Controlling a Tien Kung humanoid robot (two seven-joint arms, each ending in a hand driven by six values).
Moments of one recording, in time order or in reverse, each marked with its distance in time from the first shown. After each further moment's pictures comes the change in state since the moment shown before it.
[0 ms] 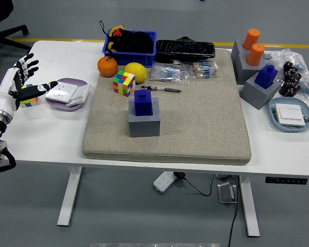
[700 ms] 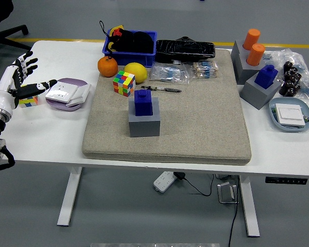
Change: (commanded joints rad) left arm -0.006 0.009 0.000 -0.008 0.009 0.002 0.007; right arm 0.001 -0.001 -0.003 0.000 0.002 -0.002 0.000
